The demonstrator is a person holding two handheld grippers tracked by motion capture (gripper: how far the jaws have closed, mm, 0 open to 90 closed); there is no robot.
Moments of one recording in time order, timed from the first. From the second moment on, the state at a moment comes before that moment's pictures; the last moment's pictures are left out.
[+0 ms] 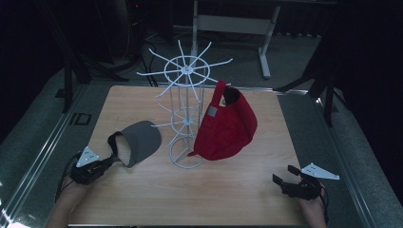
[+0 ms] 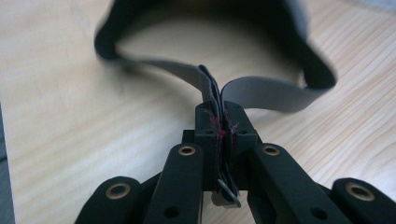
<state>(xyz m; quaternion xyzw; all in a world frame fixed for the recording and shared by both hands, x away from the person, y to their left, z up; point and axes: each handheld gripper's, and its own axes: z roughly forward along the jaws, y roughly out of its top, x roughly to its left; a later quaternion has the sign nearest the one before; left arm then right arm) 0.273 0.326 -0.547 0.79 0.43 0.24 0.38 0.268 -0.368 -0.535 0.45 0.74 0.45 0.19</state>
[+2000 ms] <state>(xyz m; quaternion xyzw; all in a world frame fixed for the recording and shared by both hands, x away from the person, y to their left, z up) 0.243 0.290 -0.338 0.73 0.19 0.30 0.58 0.267 -0.376 -0.541 0.47 0.72 0.47 0.18</state>
